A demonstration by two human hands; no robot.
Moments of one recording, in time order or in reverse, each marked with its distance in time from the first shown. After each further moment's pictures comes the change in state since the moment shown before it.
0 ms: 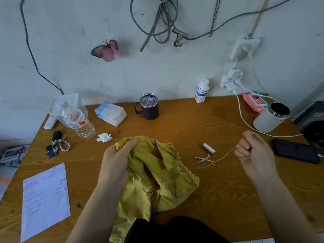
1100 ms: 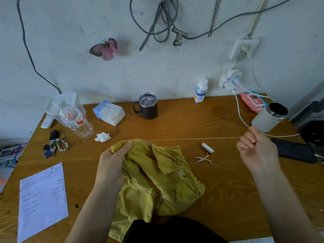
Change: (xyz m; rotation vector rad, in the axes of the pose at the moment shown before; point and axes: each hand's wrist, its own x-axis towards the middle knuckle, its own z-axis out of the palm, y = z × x) left_hand 0.014 -0.009 -0.013 -0.043 0.079 -0.081; right_hand 0.014 -0.007 0.001 0.264 0.075 0.020
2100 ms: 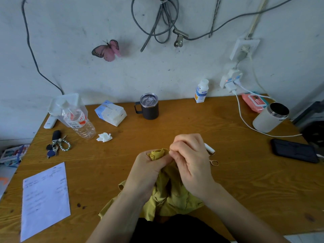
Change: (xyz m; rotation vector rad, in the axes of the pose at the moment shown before) left_hand -0.037 -0.020 0.037 0.296 -0.412 0.027; right_hand -0.086 0.088 0.064 -1.145 -0.590 -1.177
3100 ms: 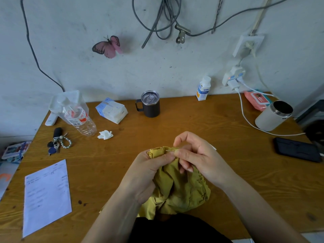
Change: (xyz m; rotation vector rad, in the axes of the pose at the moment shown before) left_hand -0.010 0.012 0.000 -0.239 -0.221 -0.063; right_hand 0.019 0.010 -0.032 0.858 -0.578 0.531
